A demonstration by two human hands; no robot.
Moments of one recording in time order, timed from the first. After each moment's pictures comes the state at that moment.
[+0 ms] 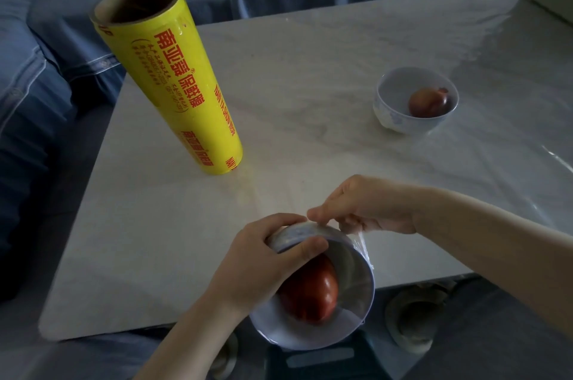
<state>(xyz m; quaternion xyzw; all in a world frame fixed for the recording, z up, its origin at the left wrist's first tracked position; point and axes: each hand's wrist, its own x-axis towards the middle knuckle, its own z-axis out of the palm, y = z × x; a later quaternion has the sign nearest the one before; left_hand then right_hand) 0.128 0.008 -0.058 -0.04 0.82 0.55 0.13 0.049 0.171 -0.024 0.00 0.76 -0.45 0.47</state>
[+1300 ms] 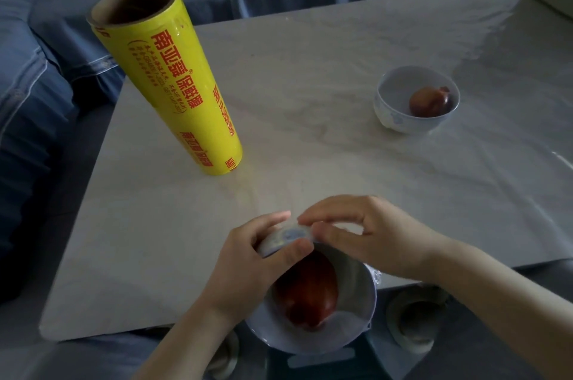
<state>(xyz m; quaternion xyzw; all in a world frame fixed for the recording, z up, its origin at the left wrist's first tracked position) 0.132 0.001 -0.062 -0.06 0.80 0.59 0.08 0.086 0.185 -0.031 -0.25 0.84 -0.45 0.19</state>
